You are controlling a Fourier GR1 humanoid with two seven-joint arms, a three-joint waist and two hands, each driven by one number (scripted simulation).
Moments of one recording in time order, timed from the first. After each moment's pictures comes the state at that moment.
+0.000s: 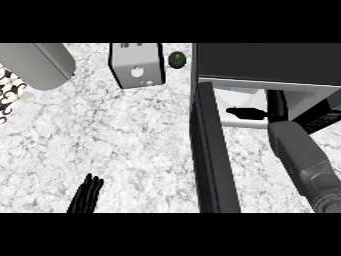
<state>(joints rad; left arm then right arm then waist) 0.45 0.34 -0.58 -1.89 0.15 0.30 -0.54 -0.86 -0.21 -0.30 -0.14 0.22 -0.39 -0.87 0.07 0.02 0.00</state>
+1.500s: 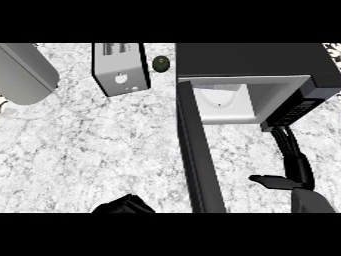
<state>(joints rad) 0.29 0.30 -0.67 -1.83 0.07 0.28 -0.34 -0.34 -0.20 -0.31 -0.40 0.06 0.19 -1.03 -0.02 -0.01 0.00</state>
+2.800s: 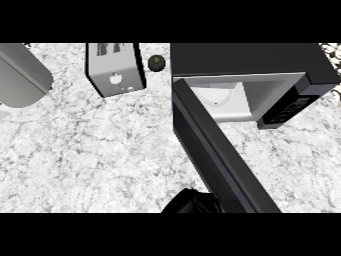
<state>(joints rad) -0.17 0.02 -0.96 -1.28 -0.10 0.31 -0.17 0.25 -0.34 -0.24 -1.33 -0.31 0.44 -0.73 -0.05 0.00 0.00</state>
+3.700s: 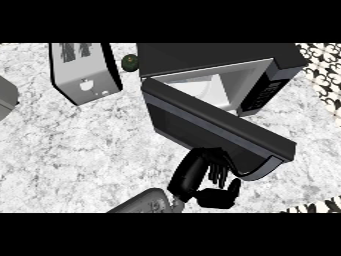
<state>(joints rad) -0.56 0.01 -1.00 -1.12 0.24 0.59 -0.17 0.28 -0.44 -0.20 -1.64 -0.46 0.52 -0.57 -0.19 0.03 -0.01</state>
